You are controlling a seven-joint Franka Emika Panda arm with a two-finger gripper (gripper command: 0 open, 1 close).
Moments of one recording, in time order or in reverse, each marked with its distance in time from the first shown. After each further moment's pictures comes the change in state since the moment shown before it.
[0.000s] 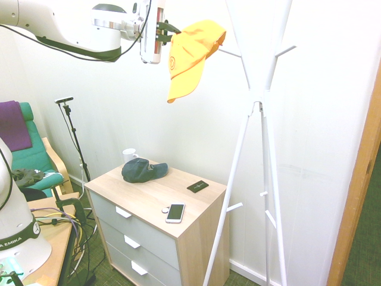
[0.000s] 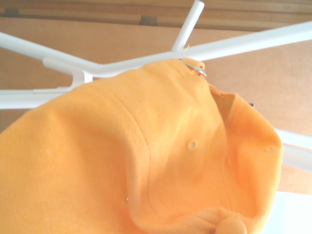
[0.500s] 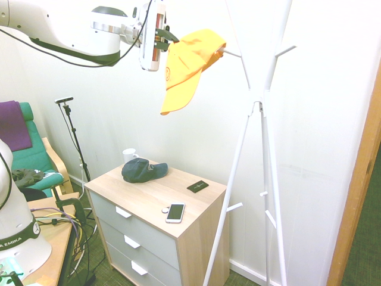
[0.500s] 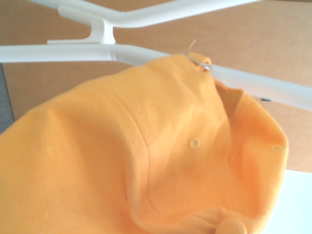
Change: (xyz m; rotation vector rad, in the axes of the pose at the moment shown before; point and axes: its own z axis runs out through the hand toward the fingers) arm -0.031 0.005 0.045 -0.004 -0.070 -0.009
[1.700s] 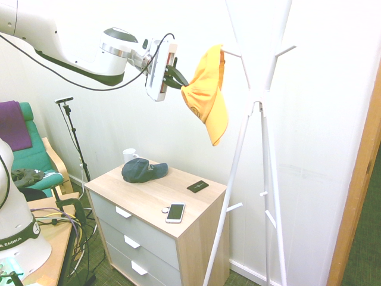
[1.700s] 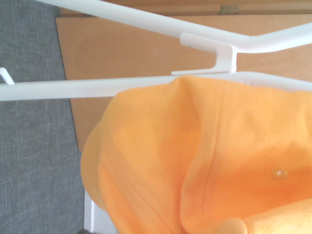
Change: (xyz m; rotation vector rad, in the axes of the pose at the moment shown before) arm -0.043 -0.074 0.027 0.150 -0.051 -0.005
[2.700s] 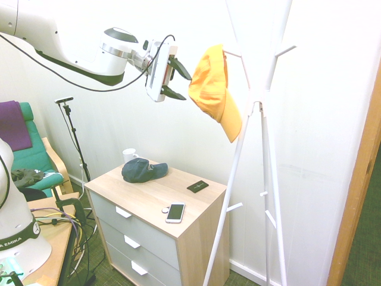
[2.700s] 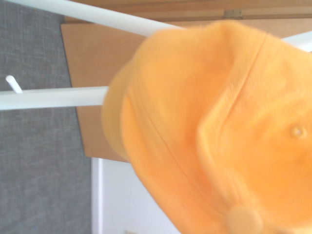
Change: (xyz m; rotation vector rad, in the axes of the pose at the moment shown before) arm 0.000 -0.005 -0.004 0.059 -0.030 0.028
